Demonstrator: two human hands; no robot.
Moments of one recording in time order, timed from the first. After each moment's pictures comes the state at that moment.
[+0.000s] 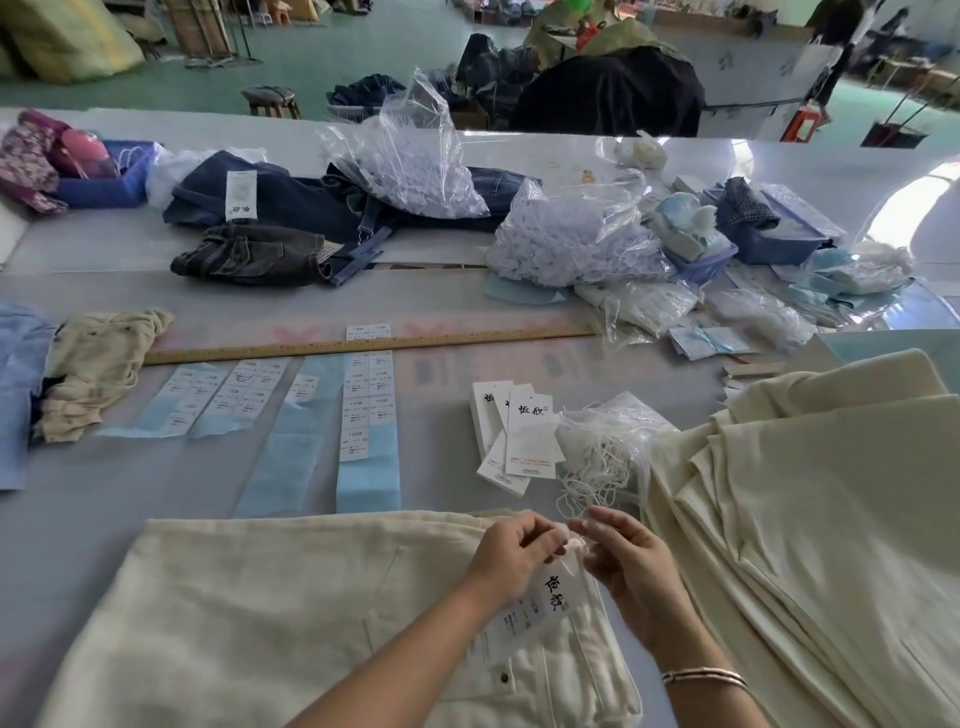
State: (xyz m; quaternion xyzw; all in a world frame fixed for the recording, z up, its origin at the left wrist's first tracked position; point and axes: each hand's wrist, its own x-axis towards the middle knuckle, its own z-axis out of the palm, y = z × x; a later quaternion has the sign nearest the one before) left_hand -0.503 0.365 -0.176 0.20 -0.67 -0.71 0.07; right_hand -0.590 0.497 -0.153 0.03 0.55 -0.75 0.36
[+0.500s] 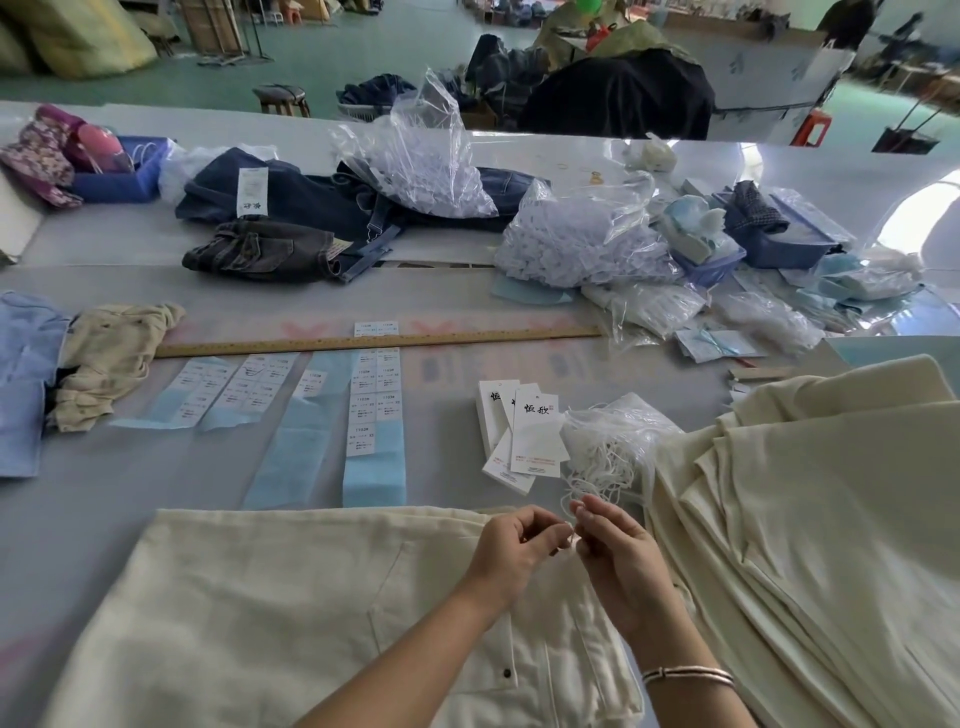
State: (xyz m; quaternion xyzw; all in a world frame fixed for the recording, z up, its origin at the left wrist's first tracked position) left_hand -0.495 0.368 -0.165 0.20 -0.62 -0.75 0.12; right_hand -0.573 0.475 -0.135 0.07 0.48 -0.80 0.36
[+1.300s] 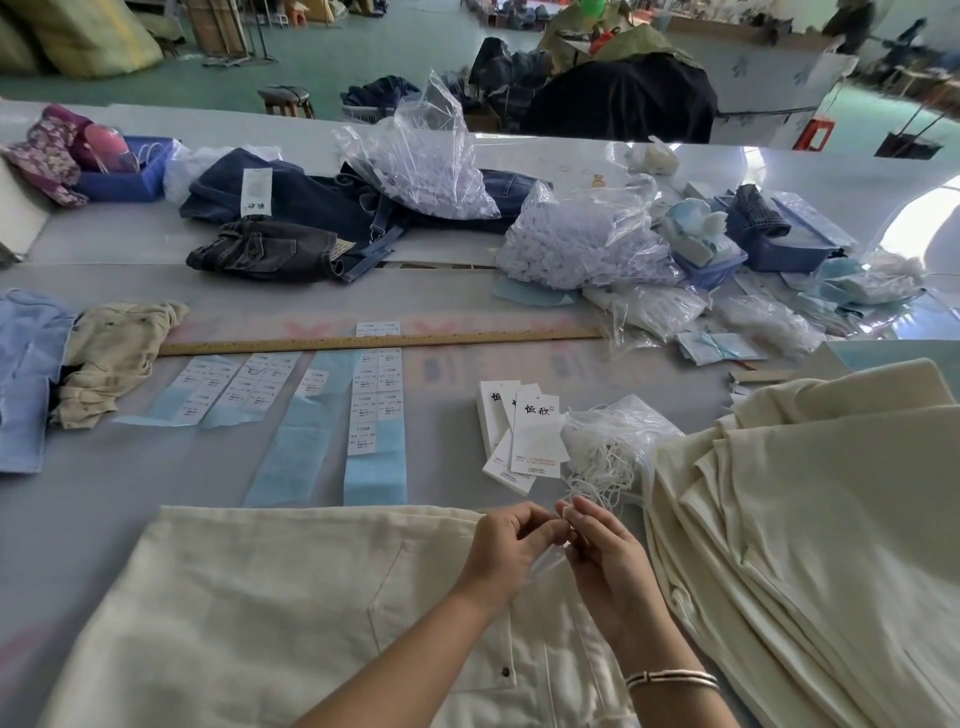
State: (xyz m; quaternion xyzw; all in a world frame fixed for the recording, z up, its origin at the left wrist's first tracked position) left_hand -0.494 0.365 -0.165 0.19 -0.64 -0.72 0.16; right_hand -0.560 0.464 -0.126 0.12 0.47 -0.80 0.35
